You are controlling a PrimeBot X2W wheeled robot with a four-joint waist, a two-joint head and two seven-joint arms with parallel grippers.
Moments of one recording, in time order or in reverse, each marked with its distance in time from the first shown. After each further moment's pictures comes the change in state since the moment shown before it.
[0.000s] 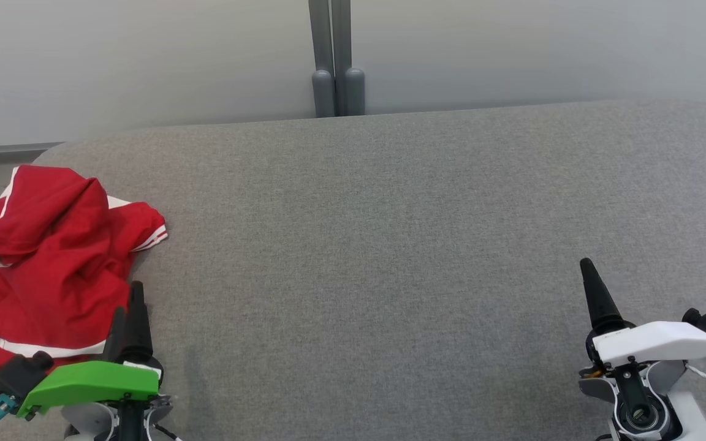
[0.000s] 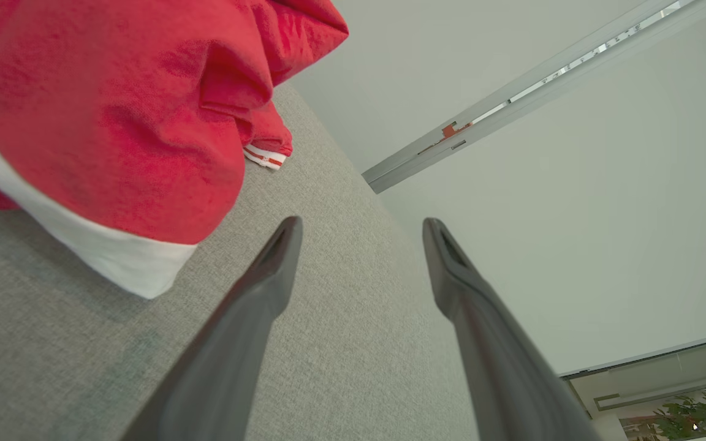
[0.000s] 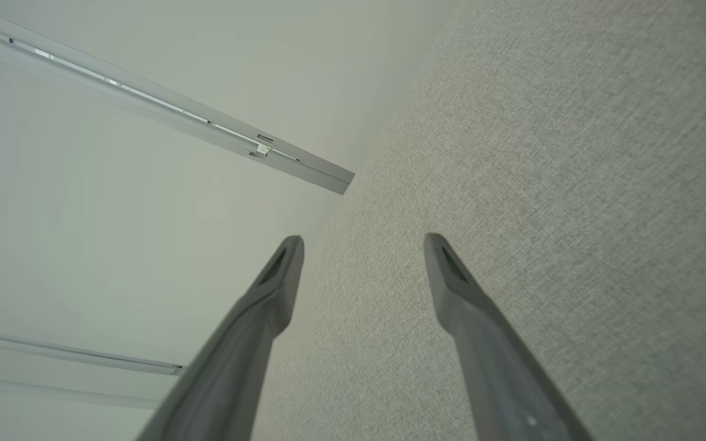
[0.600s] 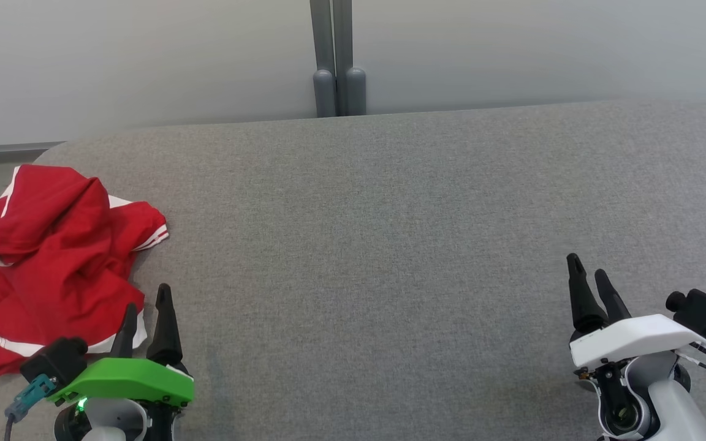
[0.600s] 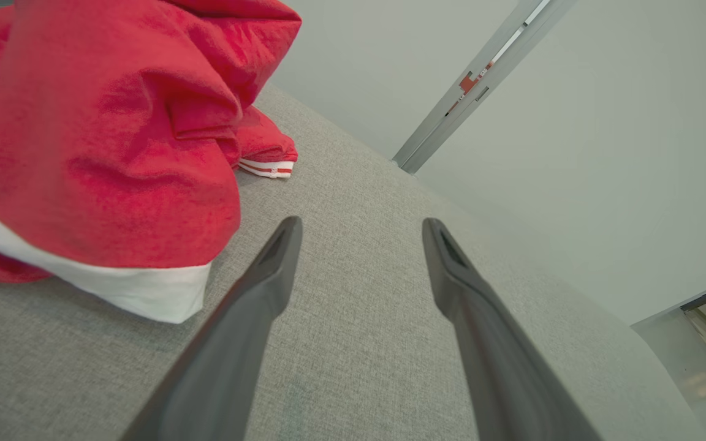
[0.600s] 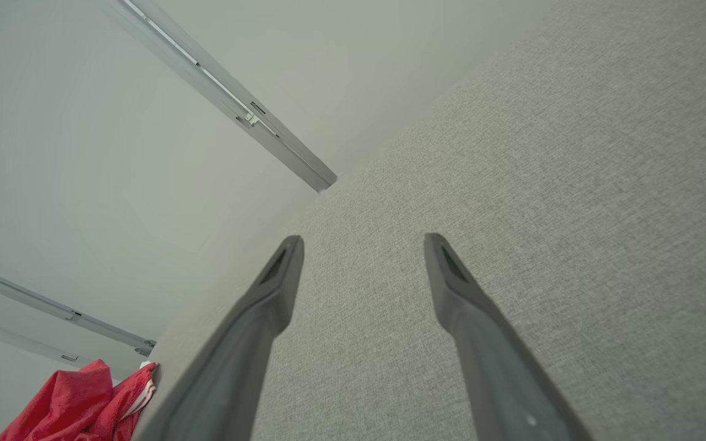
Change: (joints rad) left arm -0.001 0.001 -0.063 0.016 0.340 0.038 -0.060; right arm -0.019 0.000 0.023 0.013 -0.342 0.000 -0.060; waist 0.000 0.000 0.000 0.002
